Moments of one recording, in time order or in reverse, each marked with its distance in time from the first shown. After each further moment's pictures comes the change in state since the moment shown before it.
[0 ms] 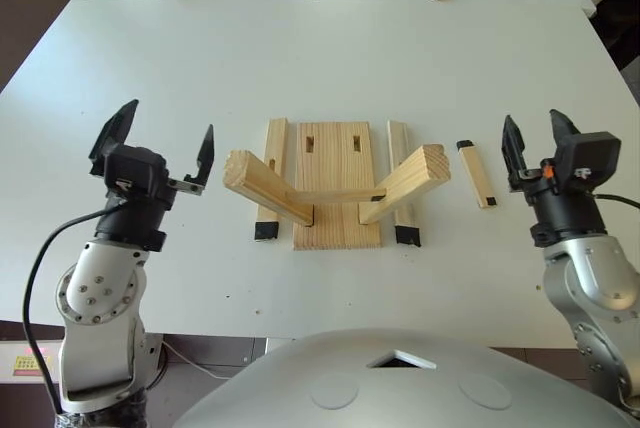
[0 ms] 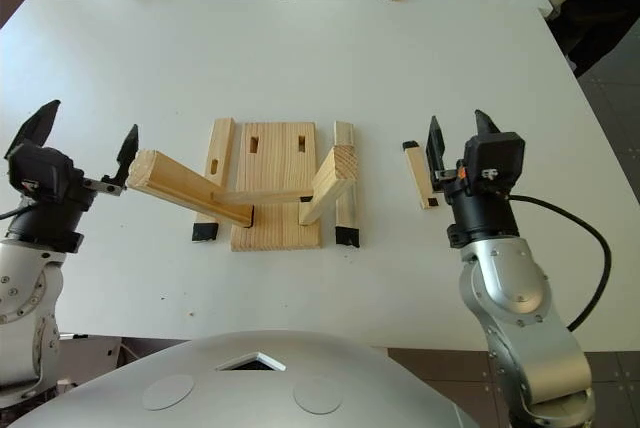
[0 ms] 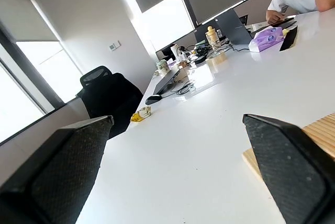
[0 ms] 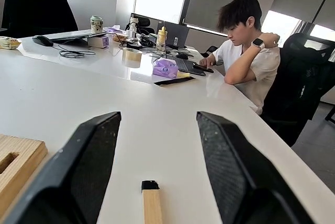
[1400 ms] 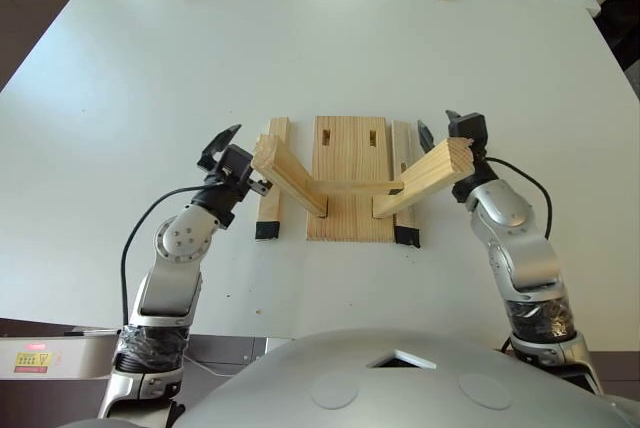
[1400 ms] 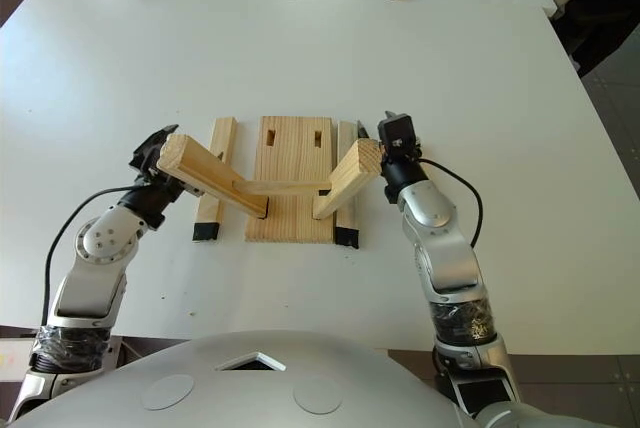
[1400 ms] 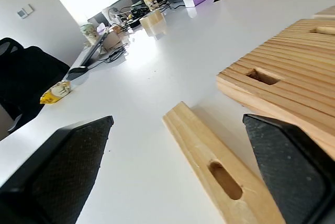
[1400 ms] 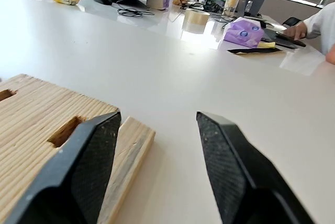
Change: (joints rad) left arm -0.270 0.022 -0.289 0.495 0.123 -0.071 -0.073; right arm -0.339 0.205 0.142 0.683 -0.240 -0.174 0.376
